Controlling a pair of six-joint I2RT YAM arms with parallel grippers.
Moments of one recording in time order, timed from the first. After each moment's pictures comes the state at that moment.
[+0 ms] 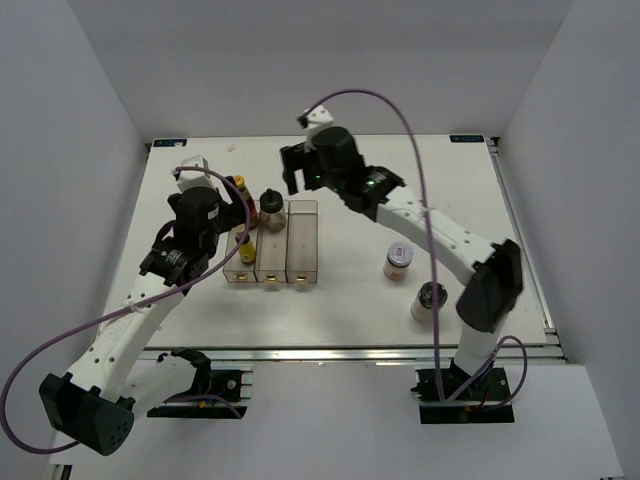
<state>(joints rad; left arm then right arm) -0.41 0.99 0.99 -0.40 -0.47 -0.44 0.84 1.85 1.81 -0.35 0.17 0.16</state>
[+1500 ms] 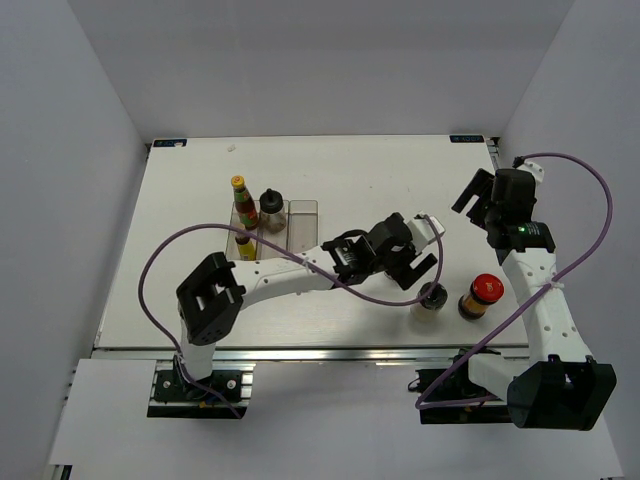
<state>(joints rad) -1.14 1.87 1.47 -0.14 -0.11 0.02 0.01 1.11 1.05 -0.53 0.20 0.43</state>
